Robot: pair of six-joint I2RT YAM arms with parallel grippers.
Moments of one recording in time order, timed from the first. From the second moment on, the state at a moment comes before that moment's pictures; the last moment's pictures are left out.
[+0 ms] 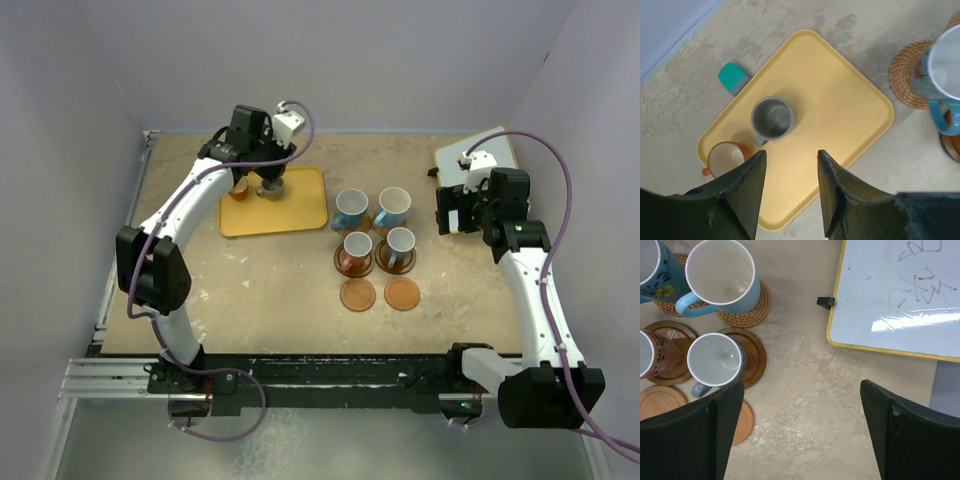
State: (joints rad) left arm -0.39 1.80 1.70 -0.60 0.11 0.32; right arm -0.03 1.09 1.09 -0.66 -0.10 -0.20
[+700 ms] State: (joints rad) left arm -0.20 2.25 2.00 -0.64 0.25 0.40; right arm -0.03 1.09 1.09 -0.66 -0.10 -0.20
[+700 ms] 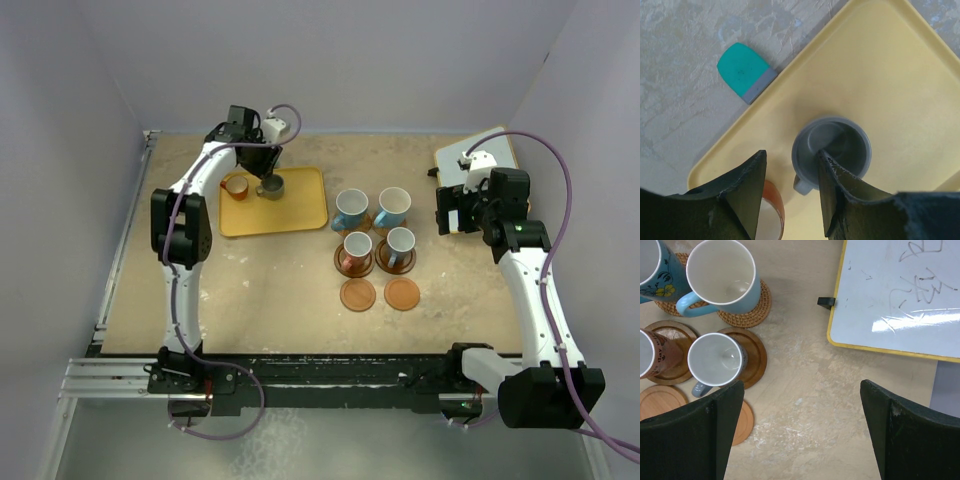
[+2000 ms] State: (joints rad) left arm -0.20 2.42 2.16 -0.76 0.28 0.43; right arm -0.03 1.10 1.09 -0.66 -0.10 -0.20
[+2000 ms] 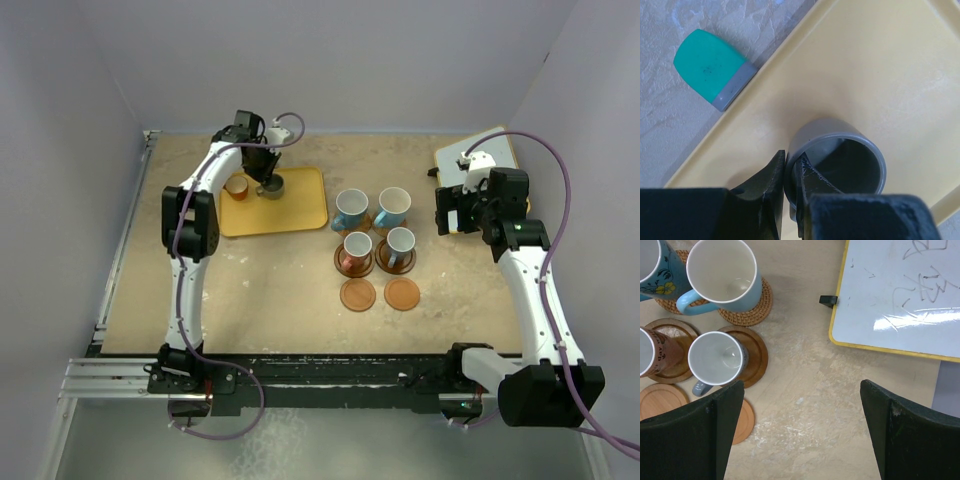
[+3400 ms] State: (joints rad) left arm -0.63 1.49 1.47 -0.60 0.24 0.16; right arm -0.04 1.10 1.08 -0.65 -0.06 -0.21
